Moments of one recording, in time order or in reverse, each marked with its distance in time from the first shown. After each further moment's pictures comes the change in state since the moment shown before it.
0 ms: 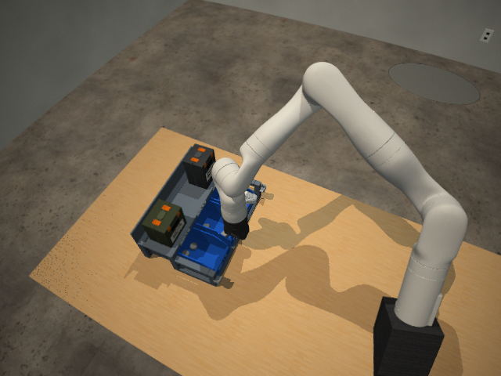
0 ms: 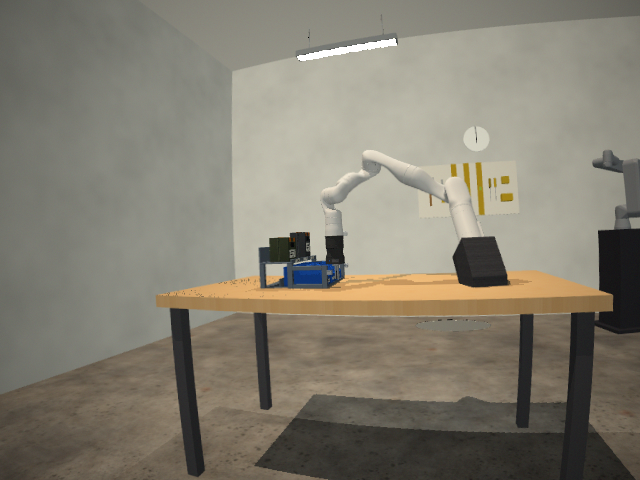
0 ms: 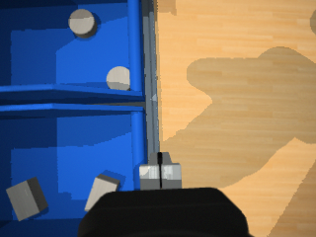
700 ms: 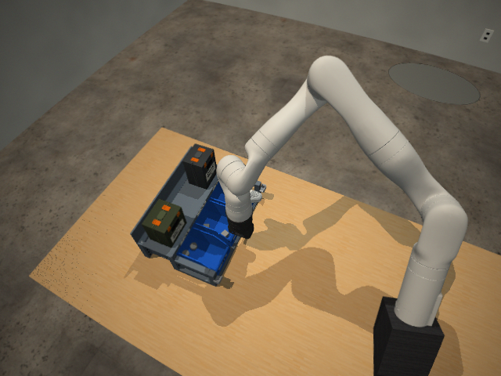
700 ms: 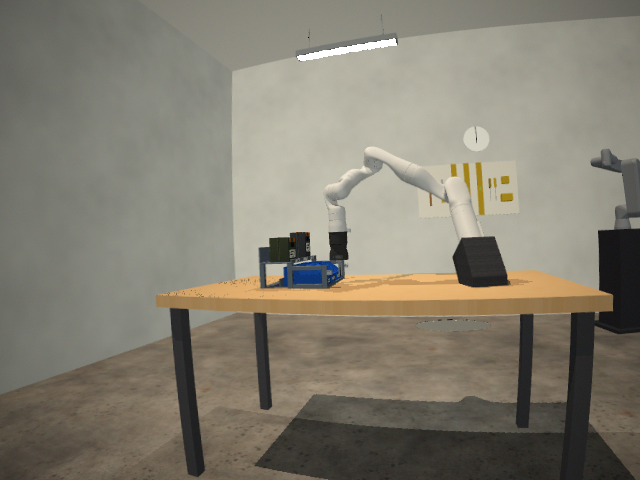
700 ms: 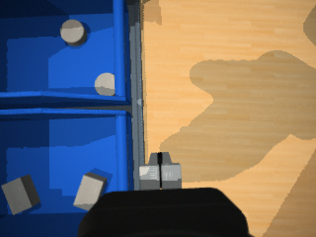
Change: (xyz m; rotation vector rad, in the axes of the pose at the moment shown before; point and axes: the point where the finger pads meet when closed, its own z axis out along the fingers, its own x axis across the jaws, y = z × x) arm 0.016 -0.001 -0.015 0.001 0.001 -0.005
